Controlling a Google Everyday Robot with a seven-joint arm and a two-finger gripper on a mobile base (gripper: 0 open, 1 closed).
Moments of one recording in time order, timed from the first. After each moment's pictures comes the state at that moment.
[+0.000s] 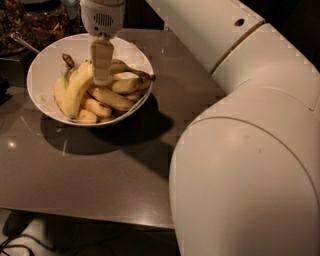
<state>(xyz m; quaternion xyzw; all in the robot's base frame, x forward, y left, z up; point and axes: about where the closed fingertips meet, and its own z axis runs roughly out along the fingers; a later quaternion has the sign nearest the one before) 0.613 0.132 0.960 -0.76 0.63 0.04 0.14</state>
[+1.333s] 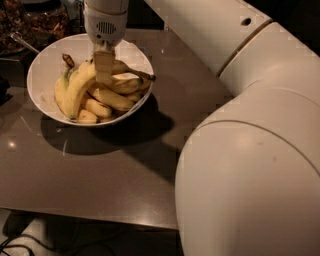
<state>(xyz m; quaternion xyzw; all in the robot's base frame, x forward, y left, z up) 0.604 0.124 0.947 -0.76 0.64 0.05 0.12</state>
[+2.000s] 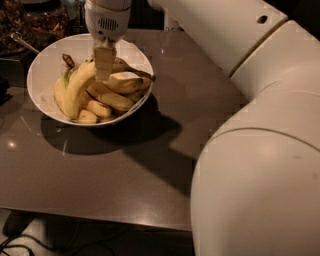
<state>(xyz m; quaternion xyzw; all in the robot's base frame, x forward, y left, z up) 0.602 0.123 0.959 -0.76 0.63 0.05 0.15</state>
